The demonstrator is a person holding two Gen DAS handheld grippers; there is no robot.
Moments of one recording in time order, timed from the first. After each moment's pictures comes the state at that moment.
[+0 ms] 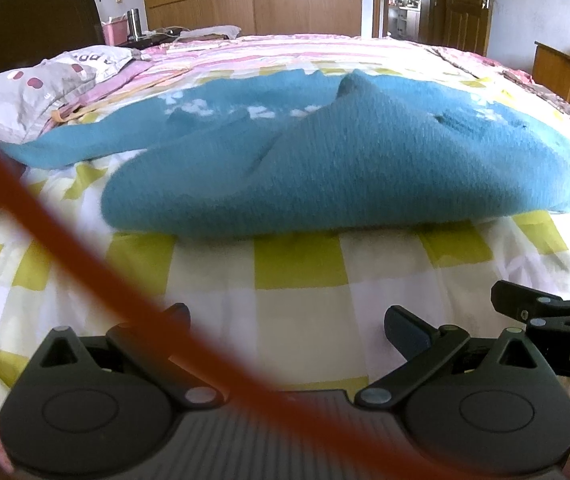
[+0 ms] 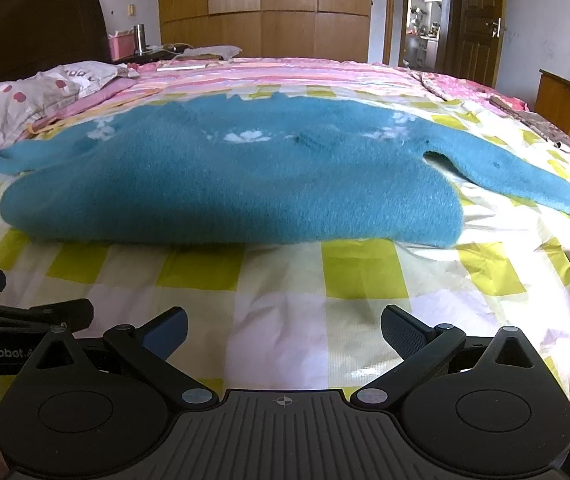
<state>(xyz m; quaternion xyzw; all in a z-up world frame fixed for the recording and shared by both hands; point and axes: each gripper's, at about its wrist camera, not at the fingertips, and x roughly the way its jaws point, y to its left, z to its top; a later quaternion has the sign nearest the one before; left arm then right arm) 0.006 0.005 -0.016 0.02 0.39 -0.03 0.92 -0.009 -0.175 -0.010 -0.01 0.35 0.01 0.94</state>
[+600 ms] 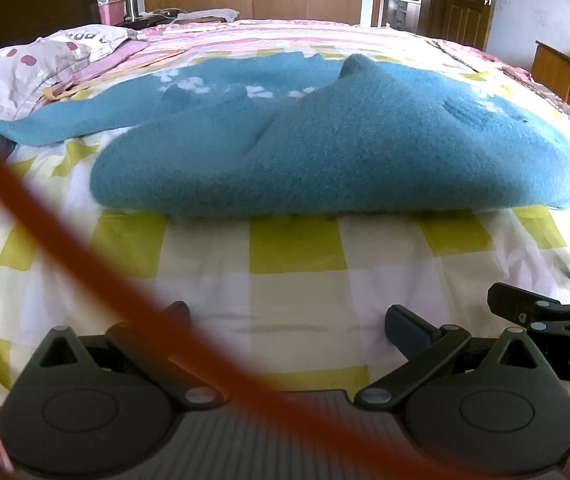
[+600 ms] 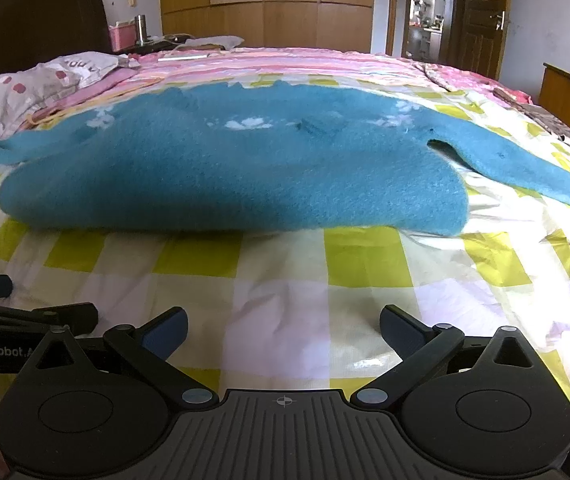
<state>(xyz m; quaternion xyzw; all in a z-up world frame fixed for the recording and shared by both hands) 0.010 0.011 -0.023 0.00 0.41 -0.04 0.91 -0.006 -0.174 -0.016 -0.02 0.36 0.01 0.93</state>
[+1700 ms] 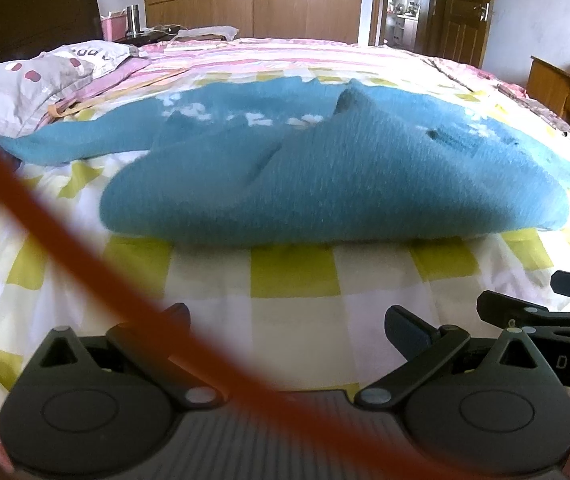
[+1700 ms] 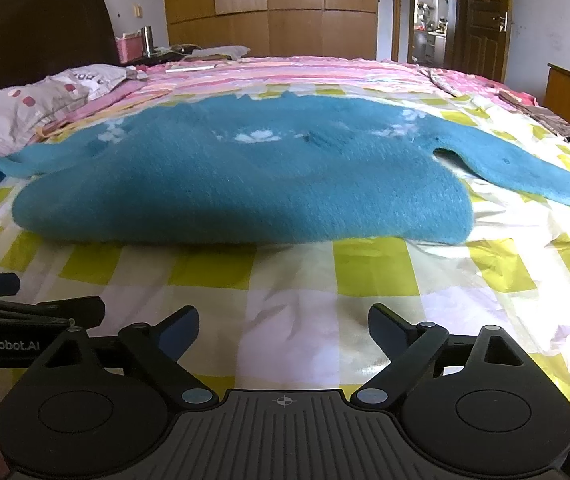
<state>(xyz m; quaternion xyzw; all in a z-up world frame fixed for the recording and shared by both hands) 0.006 0.013 -0.005 -0.01 0.38 -0.04 0.92 -0.010 -0.175 -0.004 0.00 0.35 0.03 0.94</state>
